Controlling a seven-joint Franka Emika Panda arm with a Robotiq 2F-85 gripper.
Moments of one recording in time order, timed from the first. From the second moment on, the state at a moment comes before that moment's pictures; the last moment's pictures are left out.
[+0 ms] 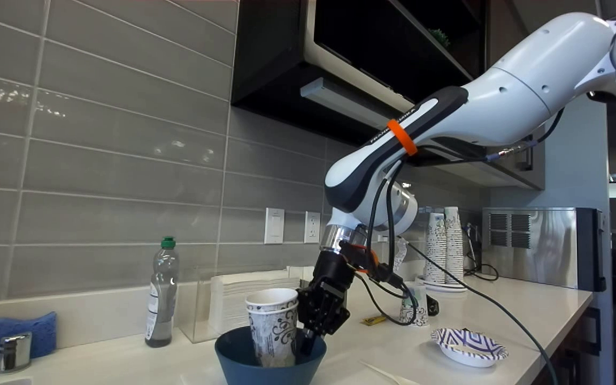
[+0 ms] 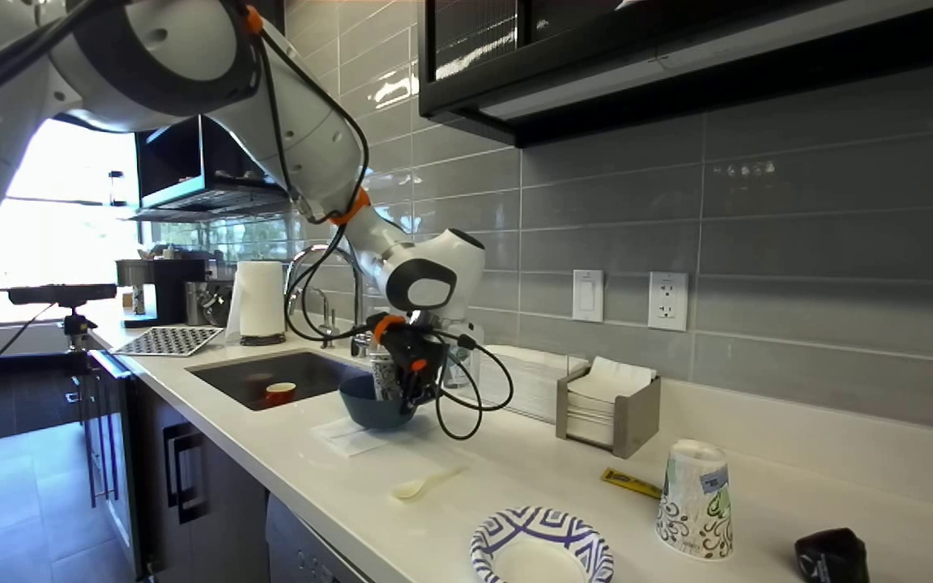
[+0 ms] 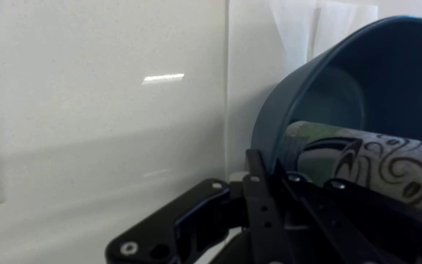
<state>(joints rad) 0.02 0.36 0.12 -1.92 0.49 2.26 -0.09</state>
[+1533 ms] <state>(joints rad) 0.03 0.28 0.07 -1.92 0.38 2.28 -0.06</state>
